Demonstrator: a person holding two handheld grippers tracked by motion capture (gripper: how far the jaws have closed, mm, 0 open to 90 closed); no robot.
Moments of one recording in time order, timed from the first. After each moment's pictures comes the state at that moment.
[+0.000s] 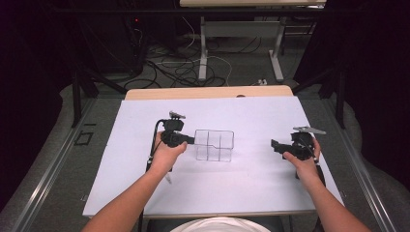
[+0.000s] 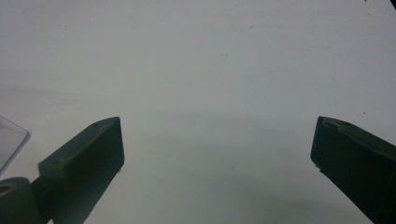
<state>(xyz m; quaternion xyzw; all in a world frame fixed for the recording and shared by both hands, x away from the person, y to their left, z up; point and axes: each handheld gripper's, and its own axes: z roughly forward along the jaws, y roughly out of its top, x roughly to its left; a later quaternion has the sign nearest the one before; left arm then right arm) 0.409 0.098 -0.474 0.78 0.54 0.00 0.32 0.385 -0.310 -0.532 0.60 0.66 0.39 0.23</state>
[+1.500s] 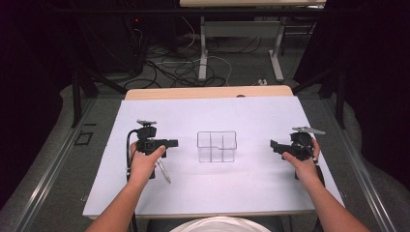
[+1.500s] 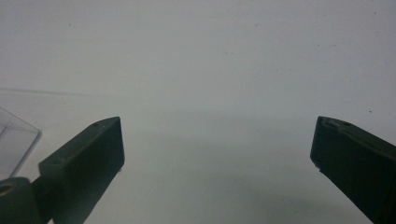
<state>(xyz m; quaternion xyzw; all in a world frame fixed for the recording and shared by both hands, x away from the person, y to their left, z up) 0.391 0.179 -0.491 0.69 0.61 -0.01 0.39 0.384 -0.307 -0.532 0.60 0.66 0.39 0.23</state>
